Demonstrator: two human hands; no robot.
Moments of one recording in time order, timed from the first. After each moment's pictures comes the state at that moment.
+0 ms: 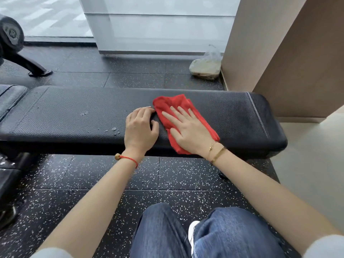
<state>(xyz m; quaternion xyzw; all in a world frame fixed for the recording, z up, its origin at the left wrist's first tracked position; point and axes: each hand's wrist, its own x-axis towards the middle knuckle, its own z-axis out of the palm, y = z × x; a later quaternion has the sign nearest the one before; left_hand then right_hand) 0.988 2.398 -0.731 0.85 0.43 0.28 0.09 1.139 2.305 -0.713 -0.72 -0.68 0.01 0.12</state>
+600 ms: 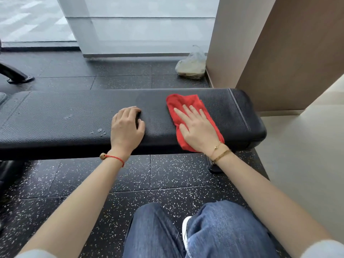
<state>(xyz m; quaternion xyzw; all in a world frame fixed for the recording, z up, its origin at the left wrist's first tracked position) 0.984 2.395 -0.730 0.86 0.42 0.27 0.08 1.173 2.260 -0.716 -0.80 -0.59 -0.01 0.13</state>
